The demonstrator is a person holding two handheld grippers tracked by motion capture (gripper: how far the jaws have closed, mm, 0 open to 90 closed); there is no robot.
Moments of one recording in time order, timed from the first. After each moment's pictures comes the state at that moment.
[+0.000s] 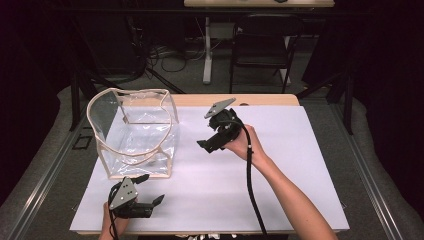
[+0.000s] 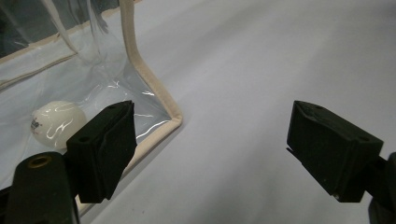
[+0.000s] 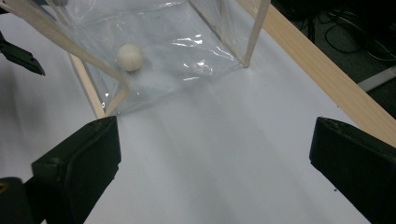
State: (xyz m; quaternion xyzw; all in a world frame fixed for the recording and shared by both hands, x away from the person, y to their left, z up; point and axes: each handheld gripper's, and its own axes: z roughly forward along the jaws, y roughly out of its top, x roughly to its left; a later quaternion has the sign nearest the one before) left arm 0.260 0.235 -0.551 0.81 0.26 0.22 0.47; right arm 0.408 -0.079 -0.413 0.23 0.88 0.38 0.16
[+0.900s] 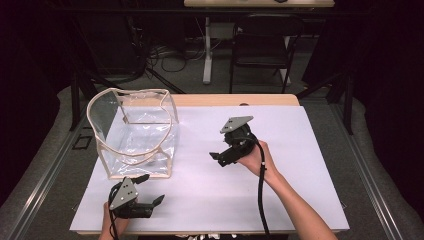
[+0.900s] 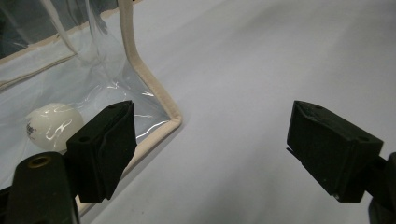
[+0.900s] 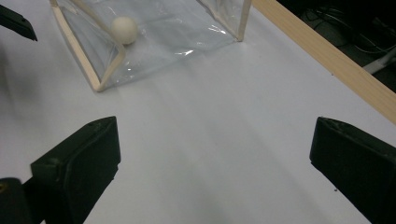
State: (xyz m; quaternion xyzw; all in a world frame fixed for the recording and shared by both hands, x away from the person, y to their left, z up) left arm 0.260 0.235 -0.551 0.81 0.26 0.22 0.47; right arm 0.380 -0.115 -0.444 0.25 0.87 0.39 0.17
